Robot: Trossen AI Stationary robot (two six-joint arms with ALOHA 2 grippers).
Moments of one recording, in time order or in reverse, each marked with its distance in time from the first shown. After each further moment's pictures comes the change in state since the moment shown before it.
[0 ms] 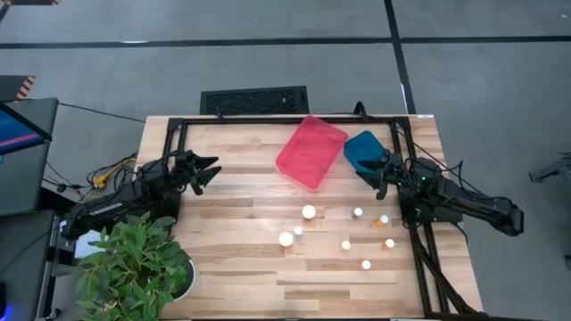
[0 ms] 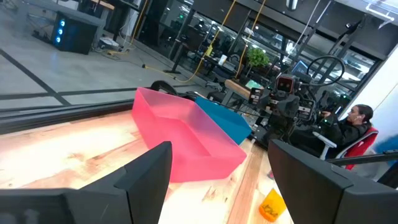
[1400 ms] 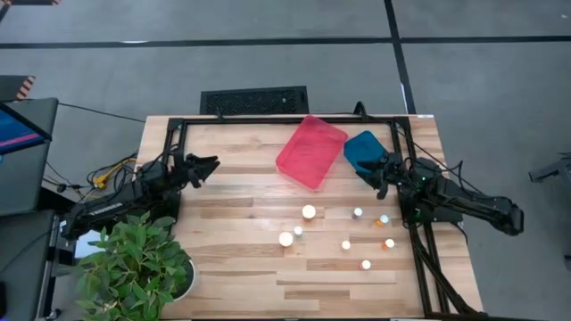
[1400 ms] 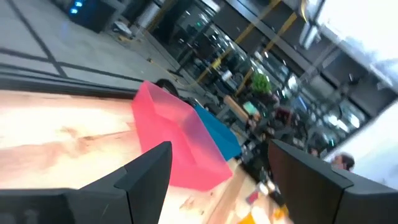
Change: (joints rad) left arm 0.000 0.000 0.000 0.012 -0.084 -0.284; right arm 0.013 0.000 0.000 0.002 0.000 0.124
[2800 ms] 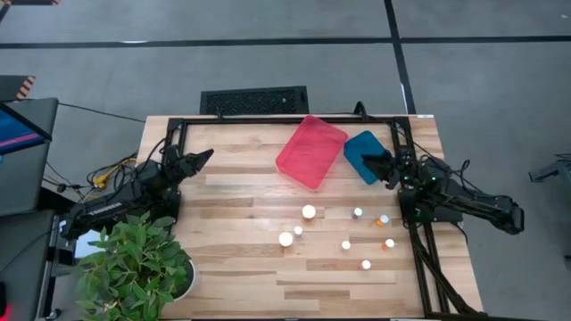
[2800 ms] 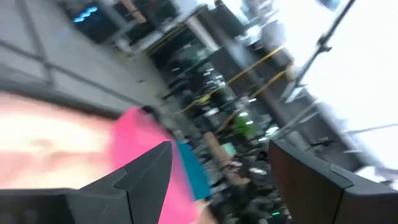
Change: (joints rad) left arm 0.000 0.001 0.027 0.128 -0.083 -0.196; right arm 0.010 -0.002 0.049 0.209 0.060 0.279
